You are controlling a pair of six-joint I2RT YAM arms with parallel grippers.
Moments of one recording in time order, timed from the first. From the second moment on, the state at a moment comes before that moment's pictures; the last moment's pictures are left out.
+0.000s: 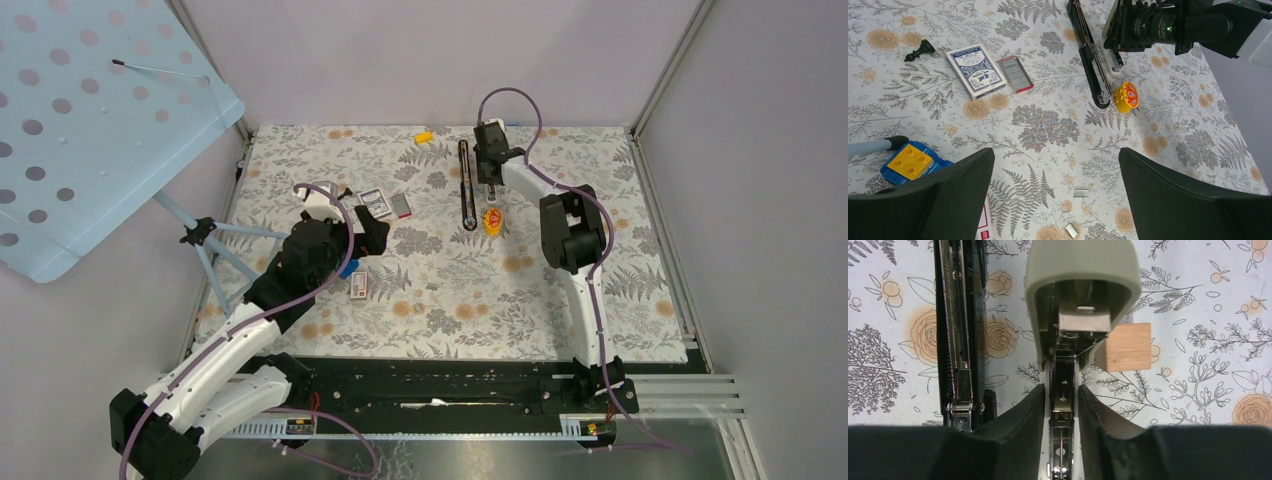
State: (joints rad) left arm -0.58 0.84 0.70 -0.13 -0.21 -0.48; right arm 0.36 2.40 1.95 -0.39 0.28 0.16
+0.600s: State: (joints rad) left arm -0.58 0.89 0.70 -0.13 -0.21 -0.49; right arm 0.35 2.31 1.90 -0.41 0.24 0.21
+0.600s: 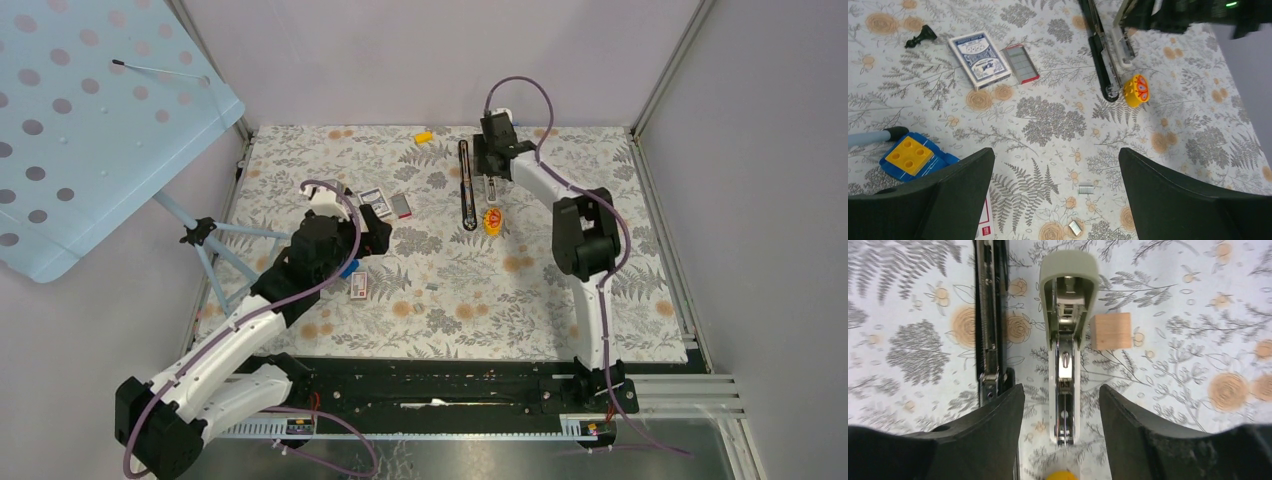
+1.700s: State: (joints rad) left arm -0.44 1.38 0.98 -0.45 -0.24 -0.67; right arm 0.23 1.55 1.15 -0.30 0.08 0.56
